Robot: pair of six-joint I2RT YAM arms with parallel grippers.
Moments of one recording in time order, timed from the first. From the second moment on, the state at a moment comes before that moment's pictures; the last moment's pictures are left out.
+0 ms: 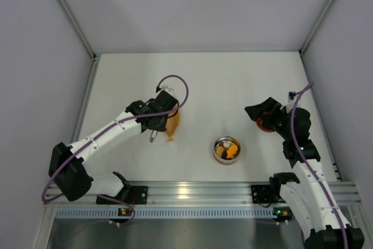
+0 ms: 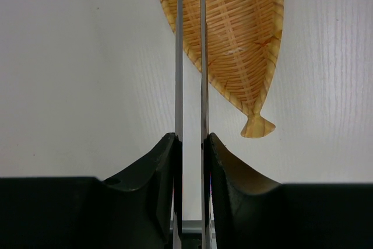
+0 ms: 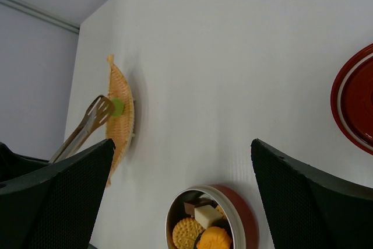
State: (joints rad) left arm -0.73 1.34 1.11 -0.90 -0.42 -0.41; right arm 0.05 0.64 0.48 -0.16 -0.31 0.70
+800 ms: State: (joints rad) left arm -0.74 1.25 1.19 -0.93 -0.24 -0.41; right arm 0.05 0.64 0.48 -0.16 -0.31 0.70
